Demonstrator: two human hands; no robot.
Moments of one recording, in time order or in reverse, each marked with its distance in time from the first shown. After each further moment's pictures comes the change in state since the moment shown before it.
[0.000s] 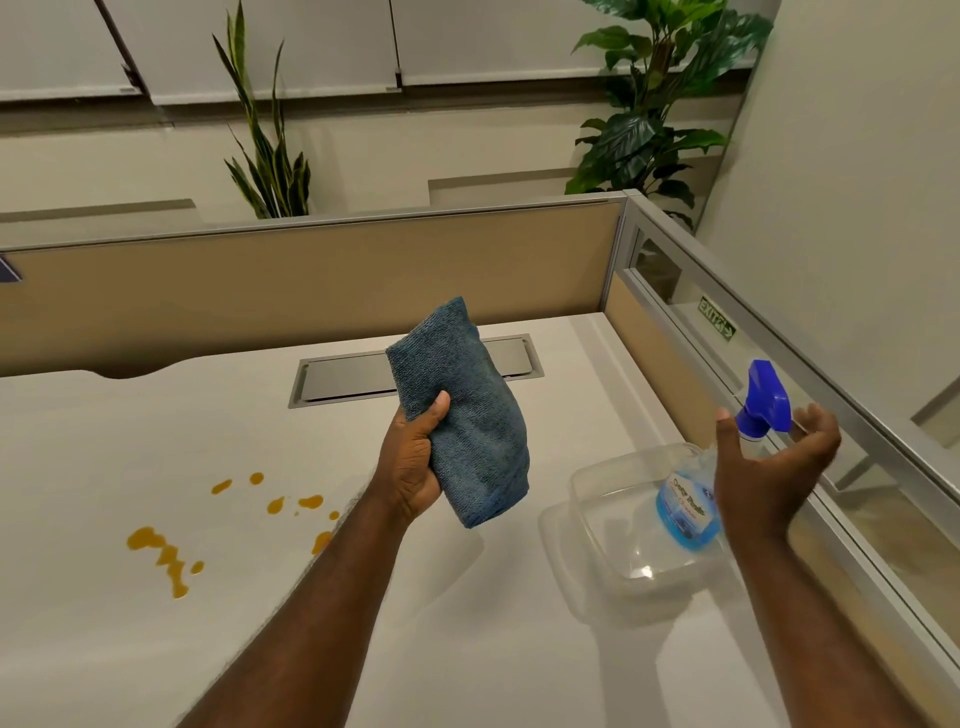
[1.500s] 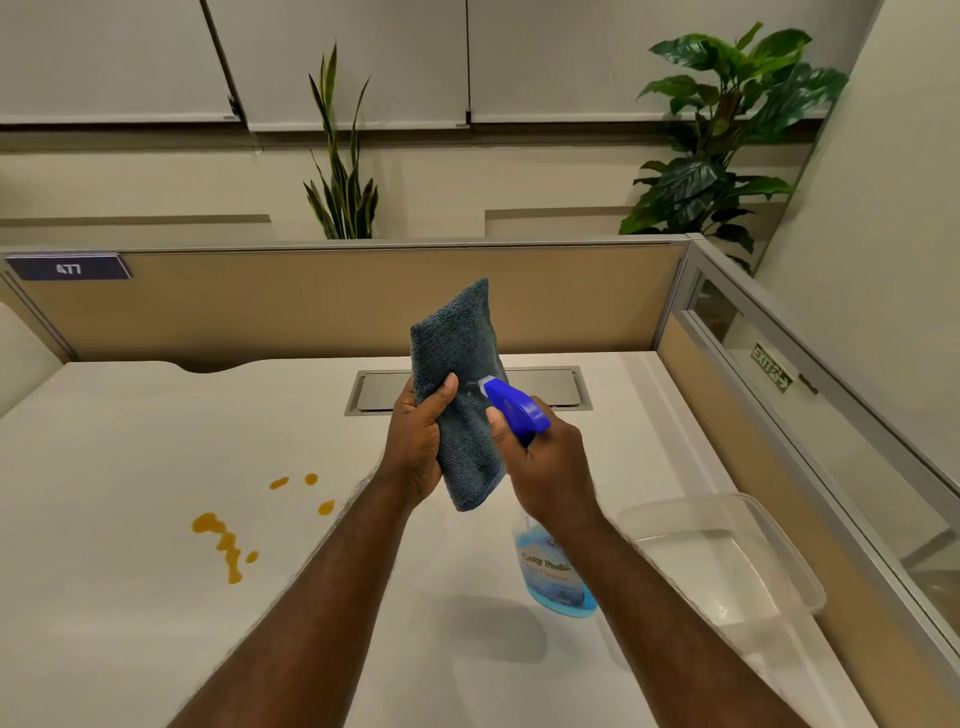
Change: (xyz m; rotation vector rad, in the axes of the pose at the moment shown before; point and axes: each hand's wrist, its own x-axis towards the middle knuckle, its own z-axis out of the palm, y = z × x) left_hand -0.002 0.062 -0.014 0.134 -0.001 0.302; right_hand -0.132 -0.153 0.111 0.238 -0.781 -0.278
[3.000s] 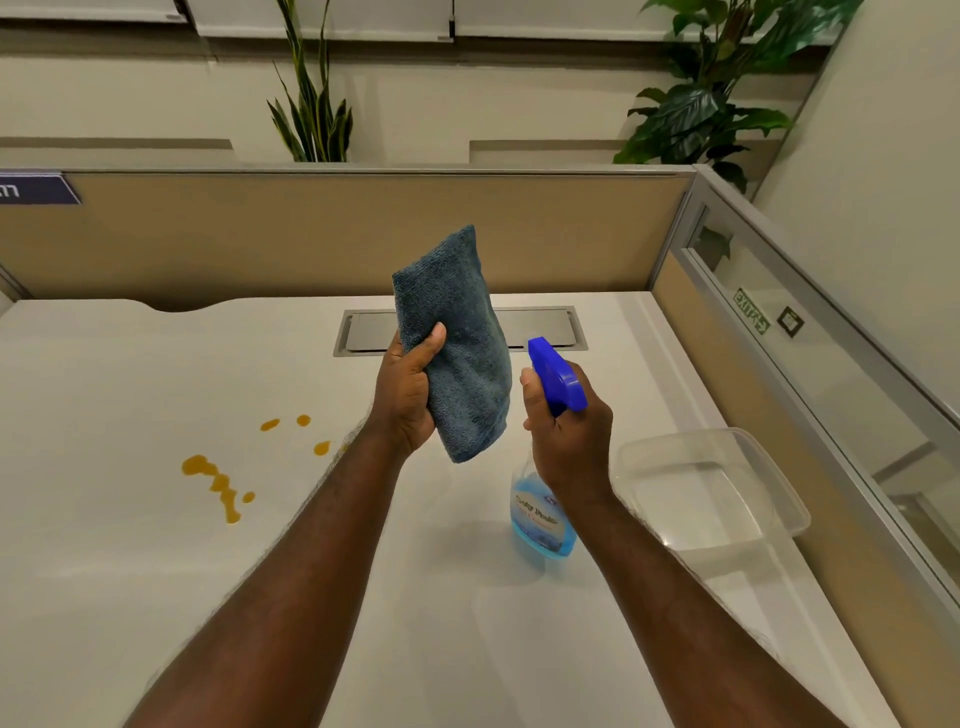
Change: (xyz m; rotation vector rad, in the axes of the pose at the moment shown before) left_hand -0.003 -0.006 -0.025 -0.035 0.046 -0.089; right_hand -0.032 0.014 0.008 0.053 0.227 0.025
